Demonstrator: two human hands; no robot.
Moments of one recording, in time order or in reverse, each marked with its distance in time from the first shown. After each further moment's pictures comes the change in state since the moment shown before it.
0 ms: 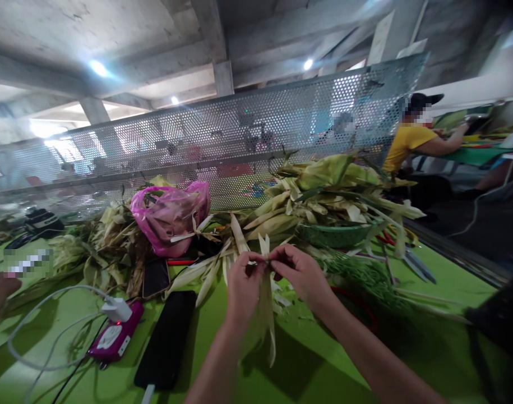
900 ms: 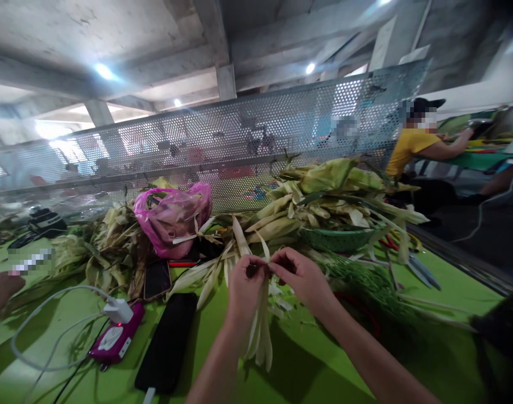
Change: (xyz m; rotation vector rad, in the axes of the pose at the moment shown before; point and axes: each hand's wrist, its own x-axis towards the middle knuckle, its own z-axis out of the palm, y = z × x) left_hand 0.004 -0.001 -0.001 0.004 -0.018 -0.053; right_hand 0.000 0.002 -0.001 -0.085 -0.013 -0.007
